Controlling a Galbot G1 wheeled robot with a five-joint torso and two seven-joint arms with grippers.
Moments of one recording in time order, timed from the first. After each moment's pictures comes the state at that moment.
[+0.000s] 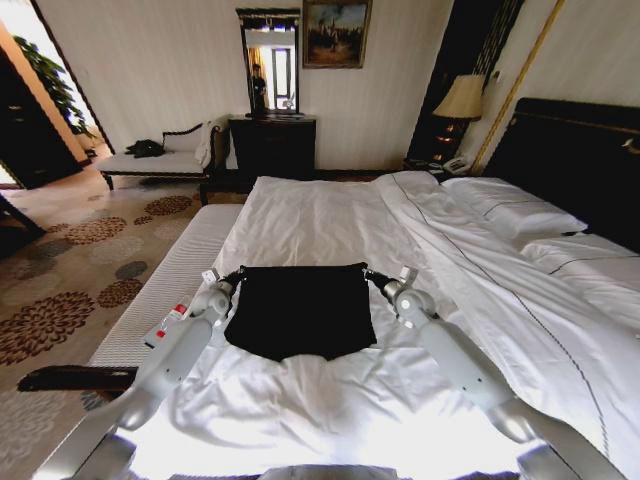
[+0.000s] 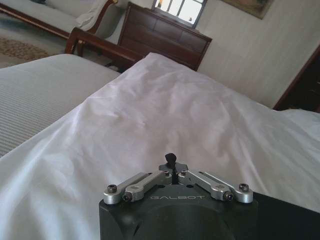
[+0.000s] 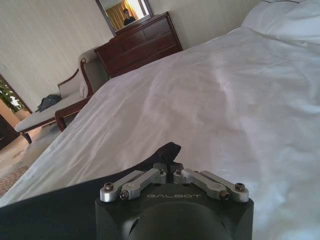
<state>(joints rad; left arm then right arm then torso) 0.53 -1.10 -0.05 -1.15 -1.08 0.19 -0.21 -0.62 1.01 0.04 1.37 1.16 -0.28 0.19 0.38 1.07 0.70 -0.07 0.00</state>
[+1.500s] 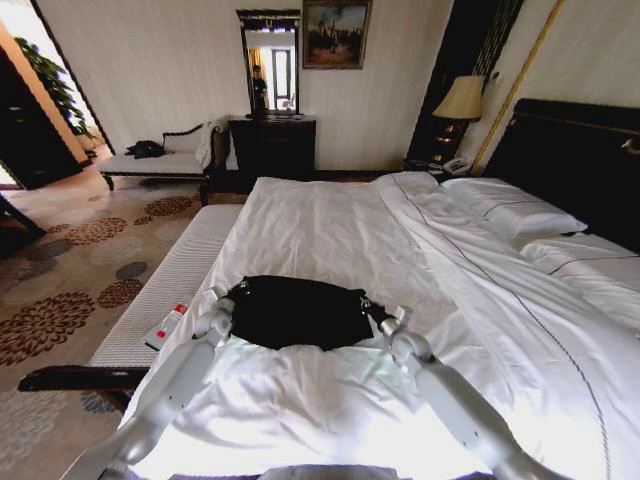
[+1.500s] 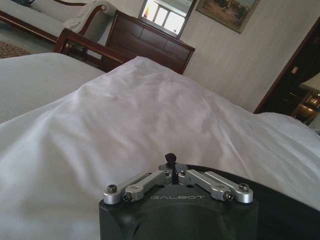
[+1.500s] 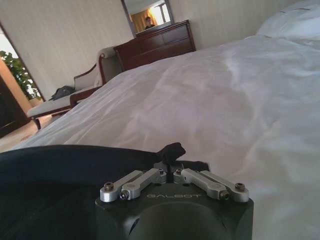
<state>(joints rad) 0.84 -1.09 -0.19 -1.36 -0.99 0.09 -0.10 -1.00 1.03 0.12 1.55 0.87 -0.08 0.08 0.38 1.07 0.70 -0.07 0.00</state>
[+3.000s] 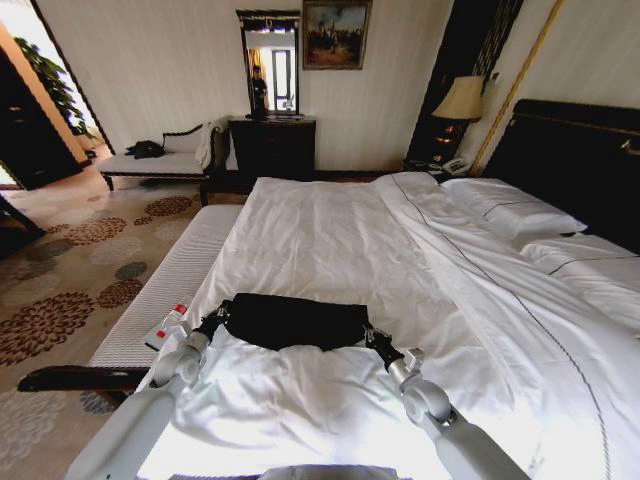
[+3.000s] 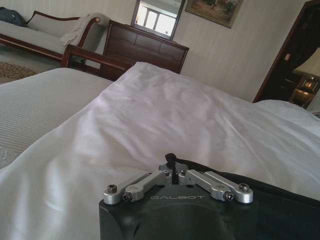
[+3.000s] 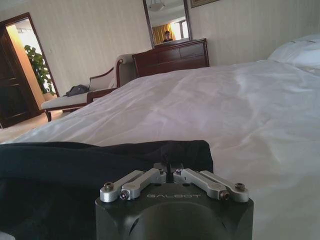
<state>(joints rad) 1.15 -0.94 -0.31 -1.60 -0.95 0.04 -0.06 -1.34 1.02 0.24 1.76 0.65 0.05 0.03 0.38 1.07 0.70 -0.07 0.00</state>
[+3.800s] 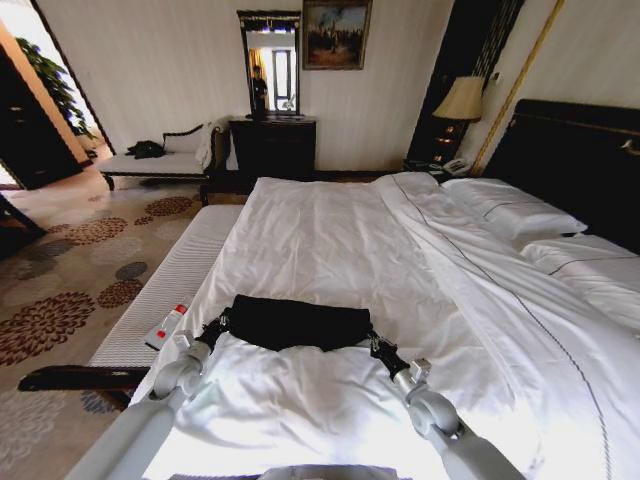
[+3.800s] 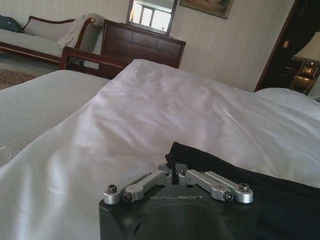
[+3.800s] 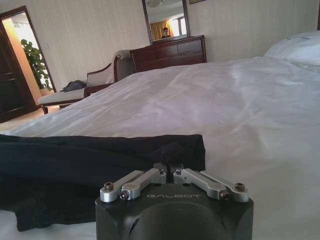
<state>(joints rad) 1.19 -0.92 -0.29 -1.64 -0.89 0.03 -0.10 -1.38 1.03 0.26 1.75 0.62 0.07 0.02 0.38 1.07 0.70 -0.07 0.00</state>
